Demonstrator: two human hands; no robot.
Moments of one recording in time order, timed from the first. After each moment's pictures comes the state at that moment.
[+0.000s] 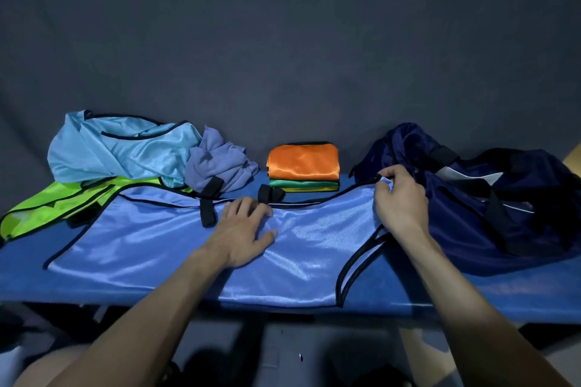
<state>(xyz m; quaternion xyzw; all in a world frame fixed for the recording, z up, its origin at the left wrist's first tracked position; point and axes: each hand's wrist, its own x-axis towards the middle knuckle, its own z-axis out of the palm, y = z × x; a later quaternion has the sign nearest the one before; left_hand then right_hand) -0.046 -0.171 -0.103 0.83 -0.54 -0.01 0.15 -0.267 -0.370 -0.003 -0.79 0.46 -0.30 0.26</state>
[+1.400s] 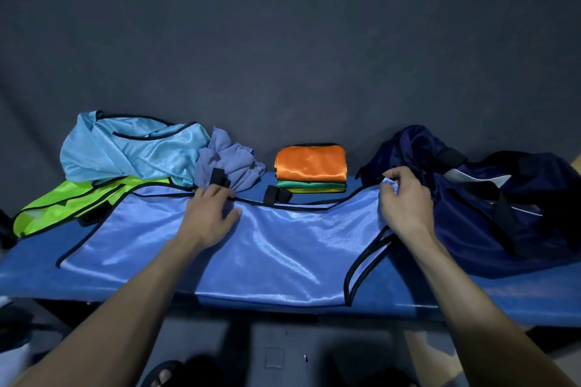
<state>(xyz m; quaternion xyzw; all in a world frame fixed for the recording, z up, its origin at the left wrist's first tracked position) 0.006 -0.135 -0.091 0.88 -0.42 0.05 0.21 -0.265 -0.365 -0.002 -0.80 0.45 -0.30 0.27</state>
